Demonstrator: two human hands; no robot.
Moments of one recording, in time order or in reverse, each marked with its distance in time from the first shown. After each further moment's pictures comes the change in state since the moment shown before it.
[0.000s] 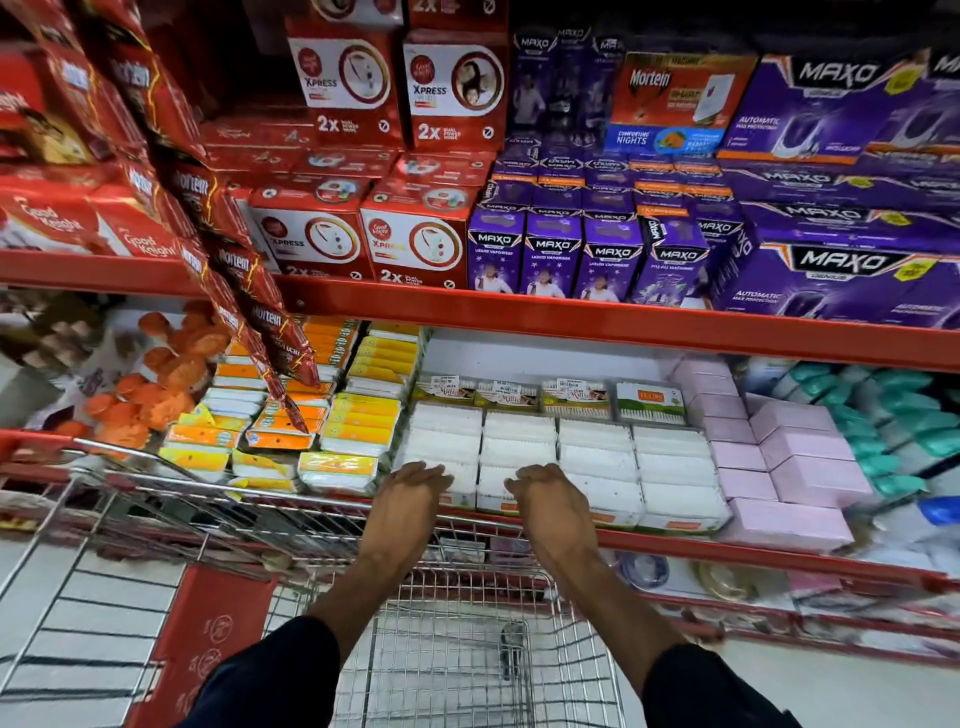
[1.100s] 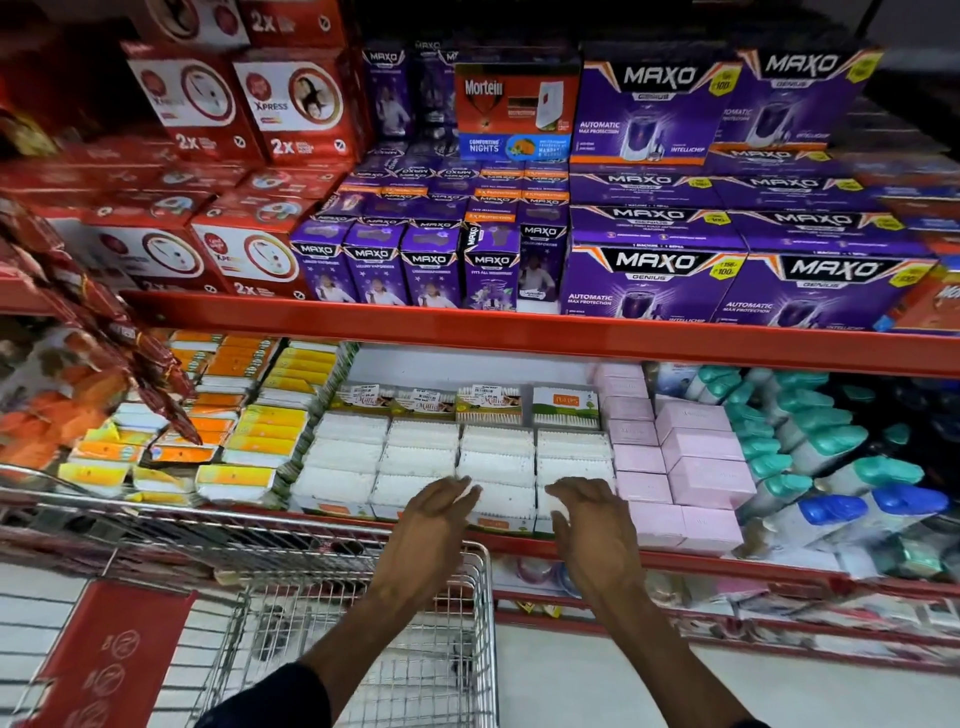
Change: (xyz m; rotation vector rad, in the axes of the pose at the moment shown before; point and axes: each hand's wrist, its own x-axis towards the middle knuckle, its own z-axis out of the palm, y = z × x) left_hand 0.014 0.161 0.019 -0.139 0.077 0.181; right_hand -0.063 0.163 -0.040 0.148 0.203 0.156
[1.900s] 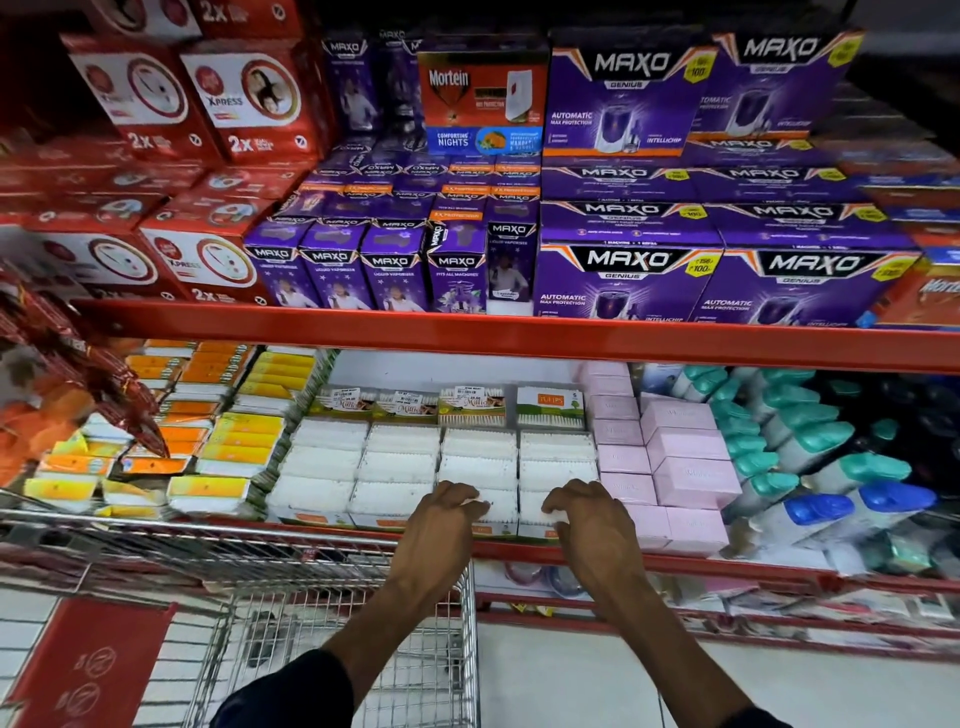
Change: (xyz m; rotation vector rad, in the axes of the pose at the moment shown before) left_hand 0.031 0.027 0.019 -0.023 -0.128 -0.087; right_hand 0.012 0.028 -0.004 -0.011 -0.124 0.000
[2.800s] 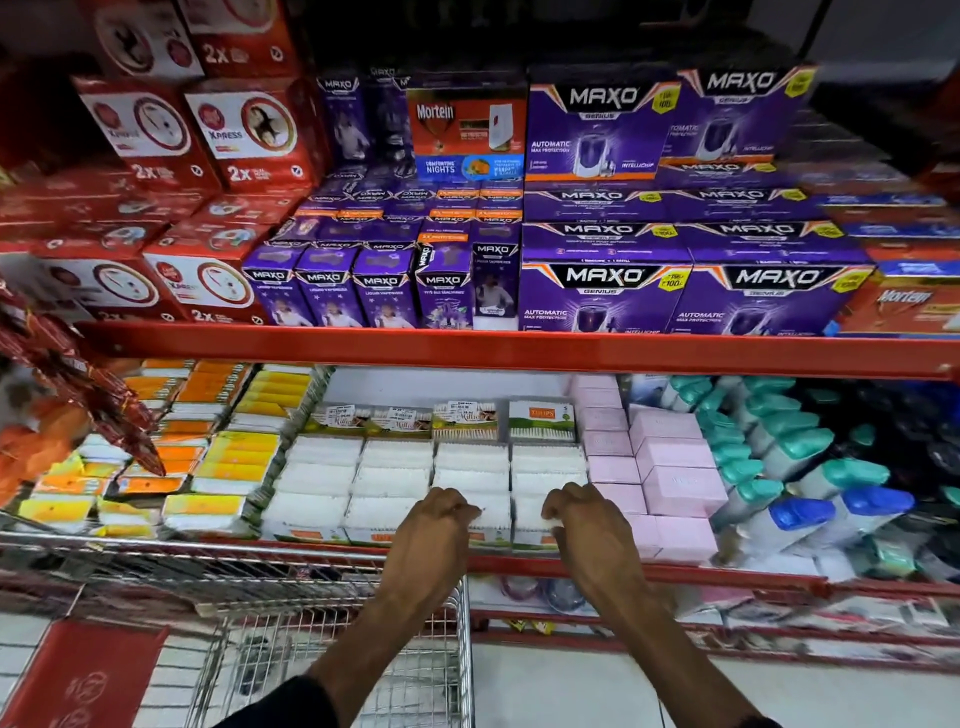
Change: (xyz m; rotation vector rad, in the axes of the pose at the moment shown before) left_hand -0.006 0.015 -0.026 -0.005 0.085 0.021; right_hand -0.005 -0.004 -0.021 -0.043 0.002 -0.031
